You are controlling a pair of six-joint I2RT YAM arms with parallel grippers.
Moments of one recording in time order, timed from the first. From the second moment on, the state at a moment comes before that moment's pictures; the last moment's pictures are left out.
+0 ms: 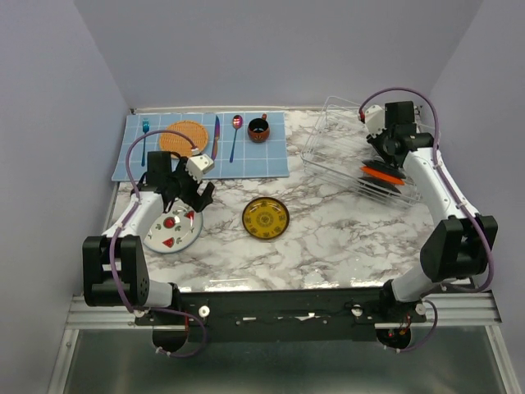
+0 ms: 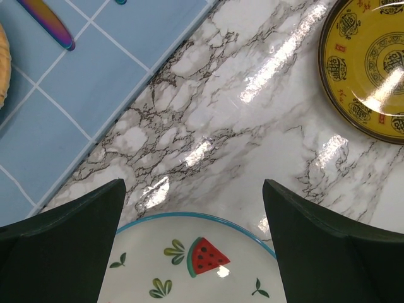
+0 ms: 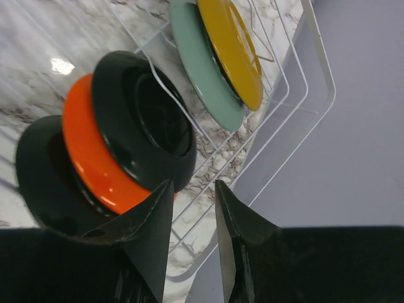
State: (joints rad) left arm 0.01 1.38 0.83 -0.28 0.59 0.62; right arm 0.11 1.56 1.42 -0.68 0.25 -0.66
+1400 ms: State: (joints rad) left arm -0.05 1.46 0.86 -0.26 0.56 0.59; right arm 0.09 1.35 1.11 -0.79 0.02 -0.68
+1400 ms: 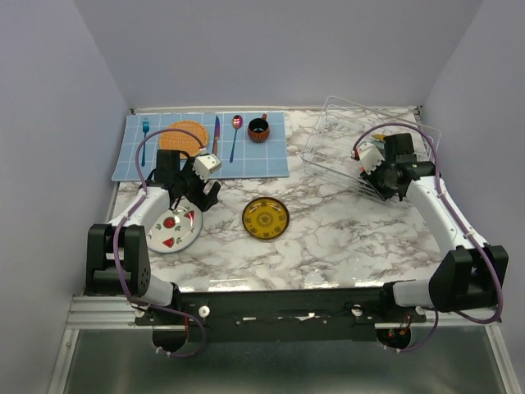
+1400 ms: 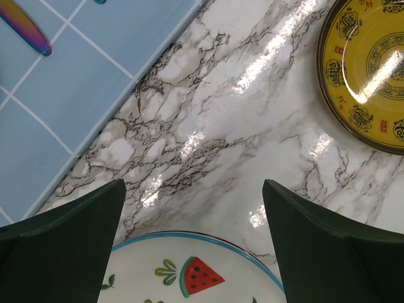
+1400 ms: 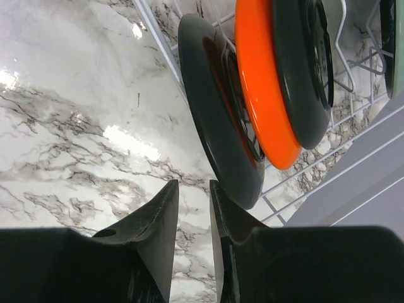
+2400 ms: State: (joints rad) left arm -0.05 1.46 0.86 -0.26 0.55 0.60; right arm 0.09 1.33 1.17 -0.80 0.04 -0.69
